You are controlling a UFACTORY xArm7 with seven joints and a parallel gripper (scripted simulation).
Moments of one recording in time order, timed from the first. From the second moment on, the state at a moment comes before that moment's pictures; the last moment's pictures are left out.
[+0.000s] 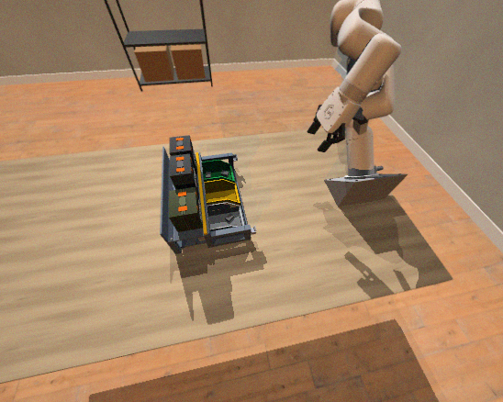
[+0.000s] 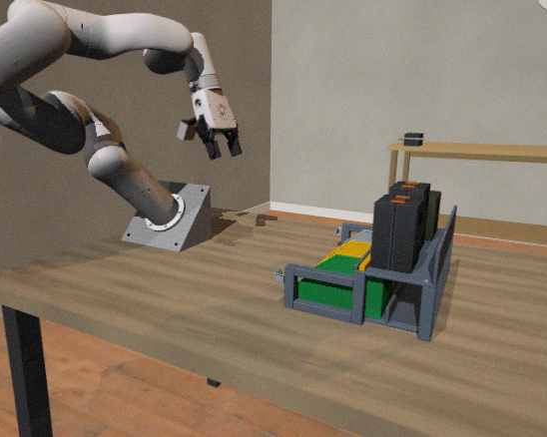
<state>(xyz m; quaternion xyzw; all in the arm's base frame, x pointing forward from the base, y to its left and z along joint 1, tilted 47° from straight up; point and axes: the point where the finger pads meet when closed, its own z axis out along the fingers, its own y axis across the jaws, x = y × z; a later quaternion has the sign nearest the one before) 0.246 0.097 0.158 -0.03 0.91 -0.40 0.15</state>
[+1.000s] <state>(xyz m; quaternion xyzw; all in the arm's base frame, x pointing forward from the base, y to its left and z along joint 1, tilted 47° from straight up) 0.248 0.098 0.158 -0.10 0.91 -0.39 0.12</state>
